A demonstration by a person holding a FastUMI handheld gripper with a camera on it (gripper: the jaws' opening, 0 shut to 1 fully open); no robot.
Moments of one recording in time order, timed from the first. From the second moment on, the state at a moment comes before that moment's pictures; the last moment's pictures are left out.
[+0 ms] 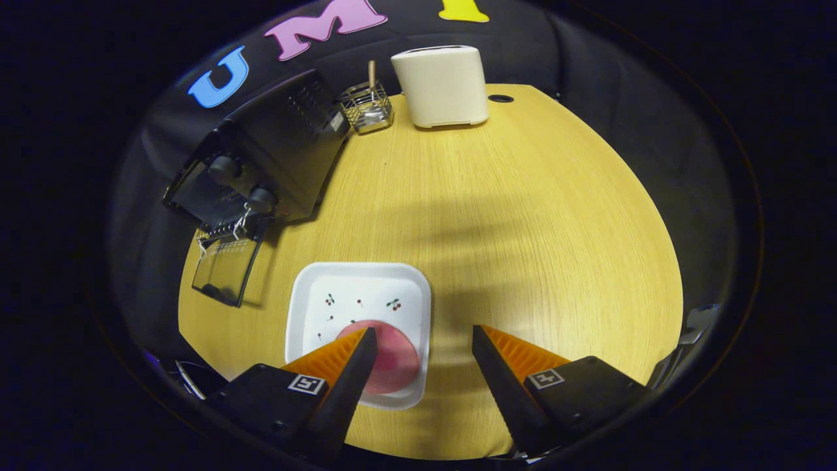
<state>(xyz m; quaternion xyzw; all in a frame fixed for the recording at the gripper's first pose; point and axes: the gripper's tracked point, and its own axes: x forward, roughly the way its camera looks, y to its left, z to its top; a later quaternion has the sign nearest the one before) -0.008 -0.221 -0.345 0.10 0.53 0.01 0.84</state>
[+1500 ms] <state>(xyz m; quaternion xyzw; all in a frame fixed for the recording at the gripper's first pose) -0.031 -0.234 -0.319 0.43 0.51 -0.06 0.74</state>
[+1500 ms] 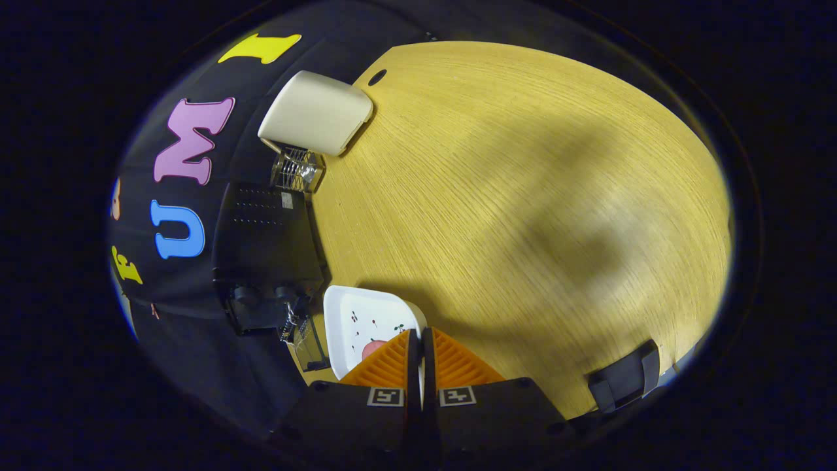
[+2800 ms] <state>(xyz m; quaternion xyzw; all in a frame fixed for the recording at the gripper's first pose) -0.030 -0.031 -0.231 0.48 0.43 -0.05 0.76</state>
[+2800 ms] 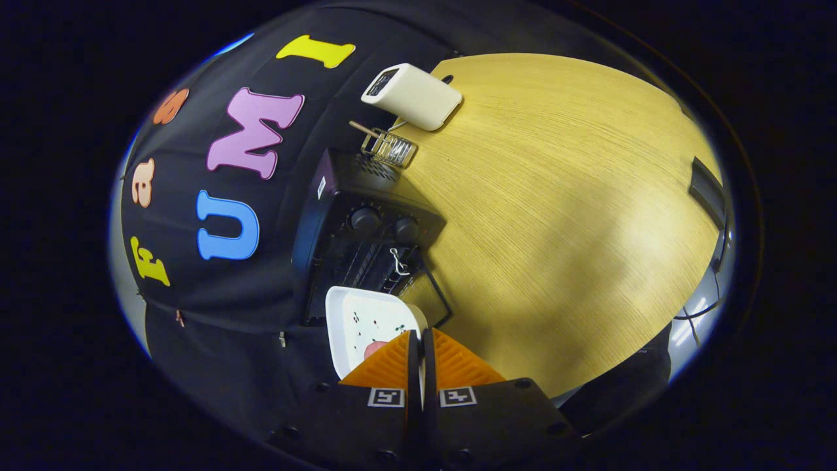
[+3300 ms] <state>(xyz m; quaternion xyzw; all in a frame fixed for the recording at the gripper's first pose) 0.047 0.032 -0.263 0.48 0.42 -0.09 0.76</state>
